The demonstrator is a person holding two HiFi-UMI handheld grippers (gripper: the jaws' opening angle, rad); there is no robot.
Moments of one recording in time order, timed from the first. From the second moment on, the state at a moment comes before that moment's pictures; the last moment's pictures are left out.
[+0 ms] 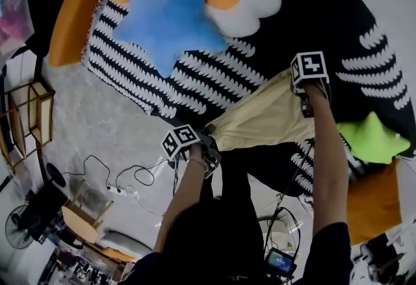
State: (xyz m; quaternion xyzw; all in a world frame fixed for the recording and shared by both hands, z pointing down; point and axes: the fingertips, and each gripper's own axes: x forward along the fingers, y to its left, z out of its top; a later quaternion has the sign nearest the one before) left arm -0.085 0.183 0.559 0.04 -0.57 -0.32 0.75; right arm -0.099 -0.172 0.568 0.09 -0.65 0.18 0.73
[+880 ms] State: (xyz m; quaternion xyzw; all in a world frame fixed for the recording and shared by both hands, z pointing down) left arm -0.102 0.180 0.527 0.21 -0.71 -0.10 0.67; right arm -0.159 -0.182 0.503 0.07 -0.82 0.21 0.52
